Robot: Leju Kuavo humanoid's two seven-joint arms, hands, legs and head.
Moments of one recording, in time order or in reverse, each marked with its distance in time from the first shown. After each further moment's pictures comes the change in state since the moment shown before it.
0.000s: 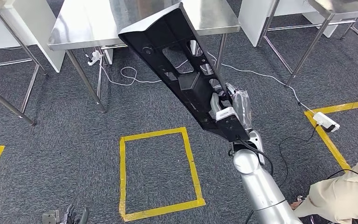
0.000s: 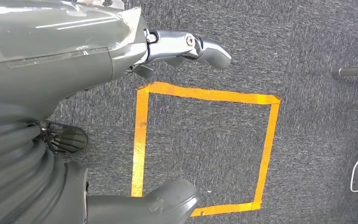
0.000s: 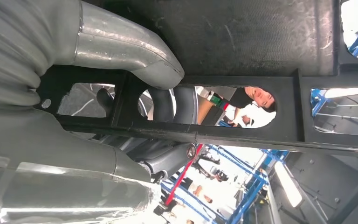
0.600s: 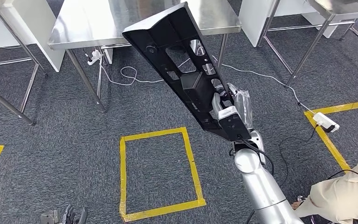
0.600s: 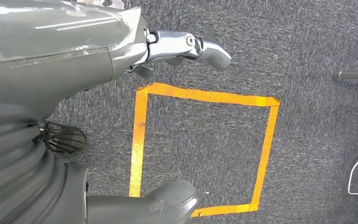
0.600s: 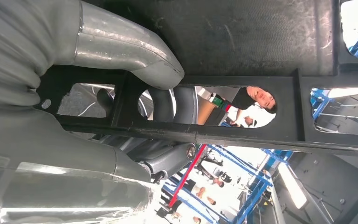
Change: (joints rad) left arm -0.003 0.004 0.020 0.000 0.003 -0.010 0.004; right arm -0.007 -0.003 -0.002 0.015 -0.023 0.000 -0.004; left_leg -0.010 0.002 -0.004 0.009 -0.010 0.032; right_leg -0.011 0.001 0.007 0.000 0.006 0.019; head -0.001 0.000
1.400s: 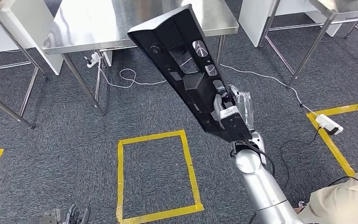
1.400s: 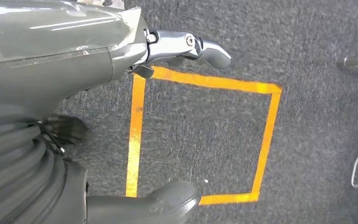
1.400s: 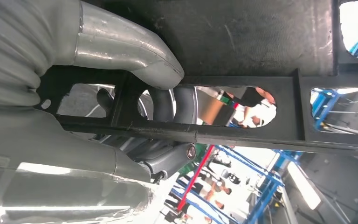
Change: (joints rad) left arm -0.004 -0.008 0.004 0.007 -0.003 -0.001 0.023; right arm 0.011 -0.006 0.000 0.013 0.001 -0.010 0.007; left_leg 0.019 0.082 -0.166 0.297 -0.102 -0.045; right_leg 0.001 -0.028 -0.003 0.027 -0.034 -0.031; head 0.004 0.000
